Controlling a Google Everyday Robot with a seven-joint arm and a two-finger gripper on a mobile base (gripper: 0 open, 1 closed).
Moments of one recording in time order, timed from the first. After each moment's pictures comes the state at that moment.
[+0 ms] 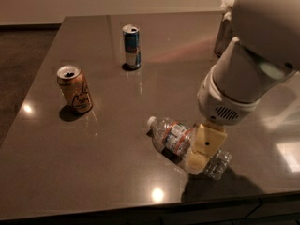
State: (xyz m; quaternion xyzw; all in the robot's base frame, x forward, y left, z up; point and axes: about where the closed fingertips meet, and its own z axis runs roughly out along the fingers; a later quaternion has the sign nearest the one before) arm 0.401 -0.103 0.887 -0.59 0.79 0.03 0.13
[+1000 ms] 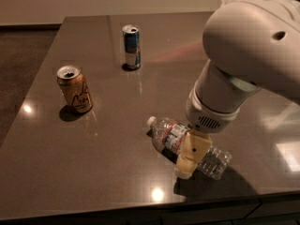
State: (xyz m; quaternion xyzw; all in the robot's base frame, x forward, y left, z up) arm 0.407 -0.091 0.851 -0.59 0.80 0.03 0.10
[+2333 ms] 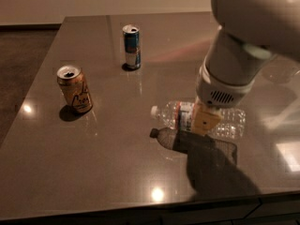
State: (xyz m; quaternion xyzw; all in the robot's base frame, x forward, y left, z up) arm 0.428 -0.113 0.891 -0.59 0.80 -0.02 0.10
